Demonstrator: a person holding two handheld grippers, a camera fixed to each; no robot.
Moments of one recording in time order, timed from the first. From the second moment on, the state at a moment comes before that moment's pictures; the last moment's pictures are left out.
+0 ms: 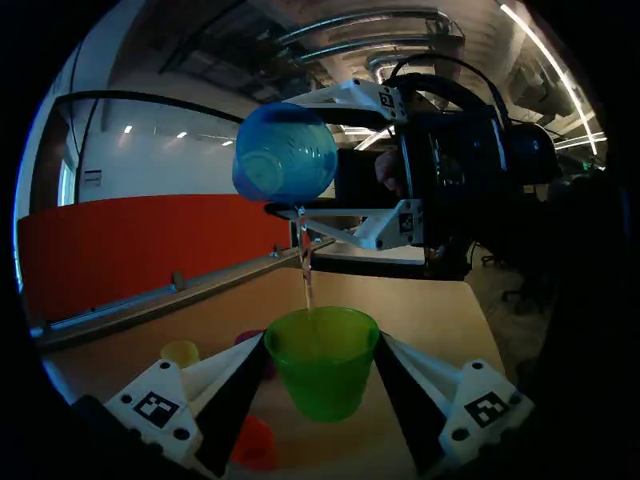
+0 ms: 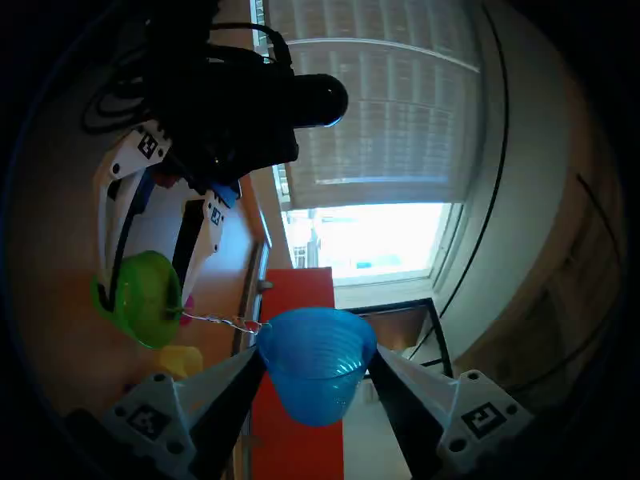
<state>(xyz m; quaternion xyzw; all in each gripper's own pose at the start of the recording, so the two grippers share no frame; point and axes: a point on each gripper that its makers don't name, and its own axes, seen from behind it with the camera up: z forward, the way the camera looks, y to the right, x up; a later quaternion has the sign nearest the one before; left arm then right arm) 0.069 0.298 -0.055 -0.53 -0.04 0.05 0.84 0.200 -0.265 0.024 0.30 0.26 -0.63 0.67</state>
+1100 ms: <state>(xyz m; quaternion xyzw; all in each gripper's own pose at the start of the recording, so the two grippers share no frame) 0.074 0.296 -0.051 -0.53 -0.04 0.05 0.85 0.203 -0.269 0.018 0.29 0.27 -0.66 0.64</state>
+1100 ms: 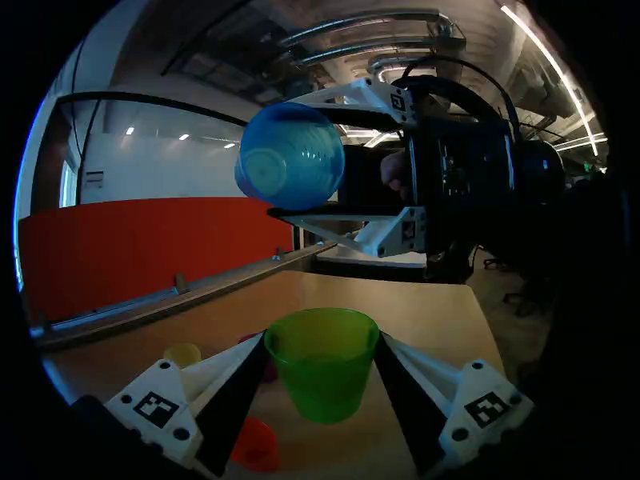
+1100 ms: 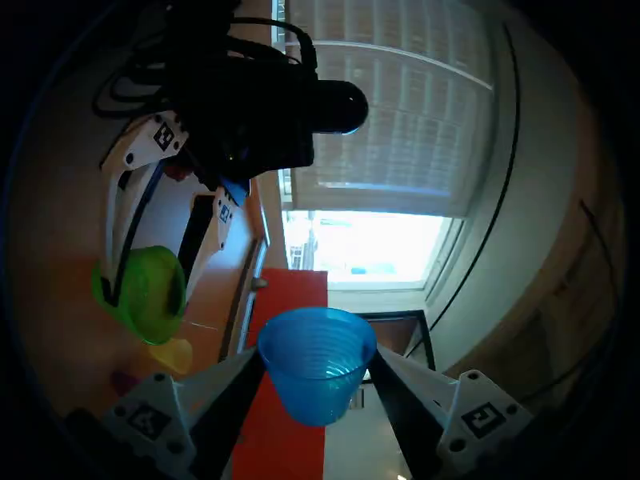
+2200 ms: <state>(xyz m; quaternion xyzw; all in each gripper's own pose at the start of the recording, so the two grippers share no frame) 0.074 0.293 -0.051 -0.53 -0.04 0.05 0.85 0.157 -0.237 0.025 0.38 0.10 -0.34 0.86</state>
